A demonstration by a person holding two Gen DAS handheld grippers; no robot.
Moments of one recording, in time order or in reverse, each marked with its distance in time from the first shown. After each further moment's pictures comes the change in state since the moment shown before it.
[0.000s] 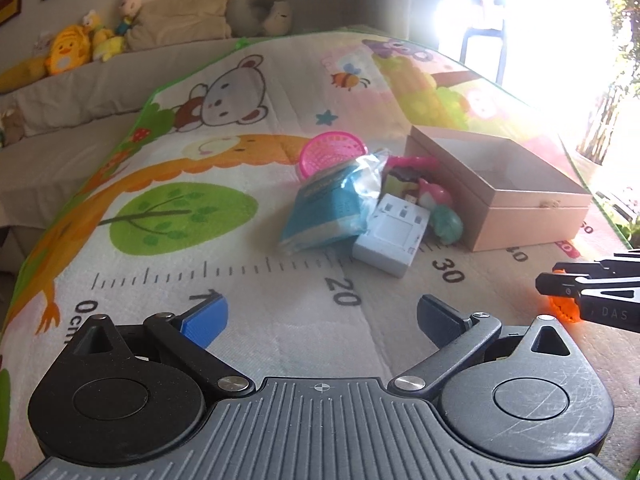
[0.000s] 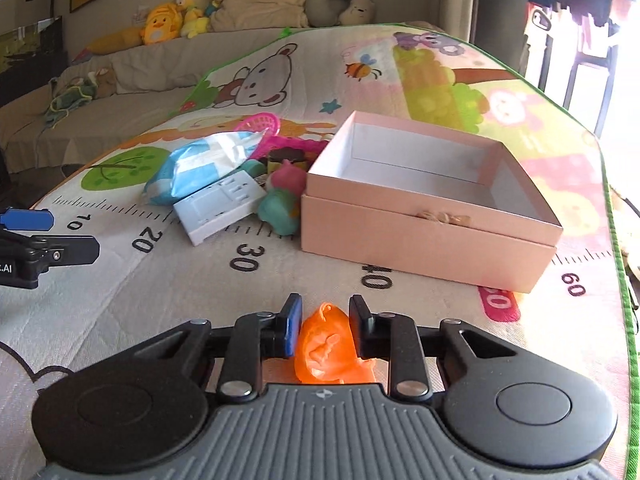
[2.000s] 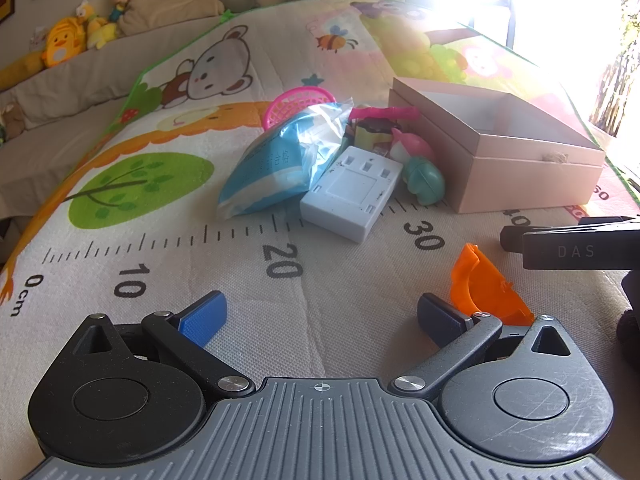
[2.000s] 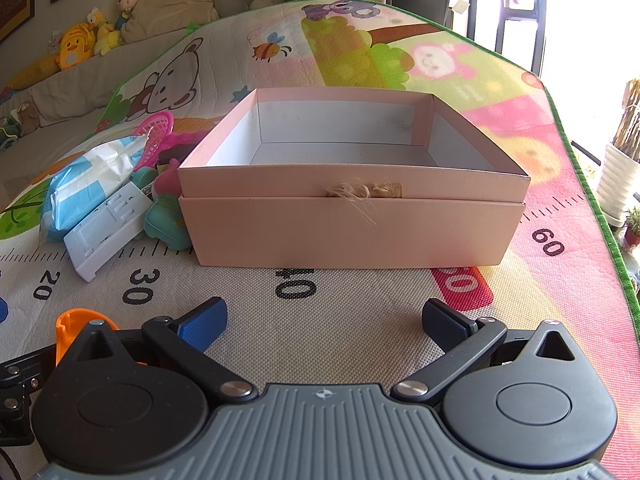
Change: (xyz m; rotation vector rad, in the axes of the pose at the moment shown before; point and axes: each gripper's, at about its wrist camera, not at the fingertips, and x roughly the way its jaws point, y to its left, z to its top) left arm 0.037 -0.044 -0.017 0.009 0.074 0.069; right arm 0.051 -0.025 0.002 0.170 0.023 -0.154
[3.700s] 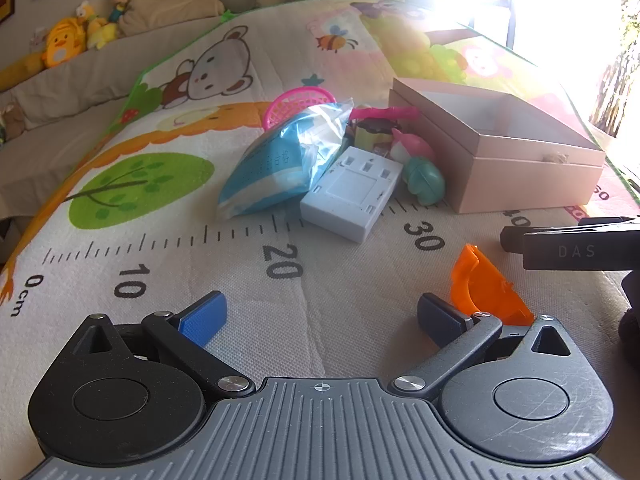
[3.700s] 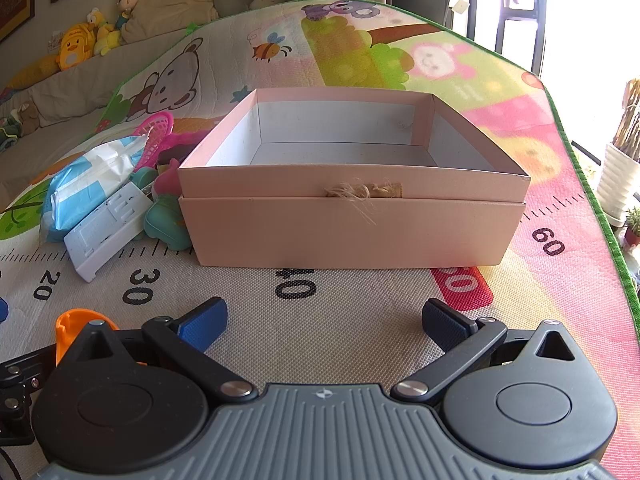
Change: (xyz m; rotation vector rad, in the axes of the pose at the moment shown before) left arm 0.000 0.000 0.000 0.000 0.000 -0.001; right arm 0.001 -0.001 0.001 0.000 0.001 0.000
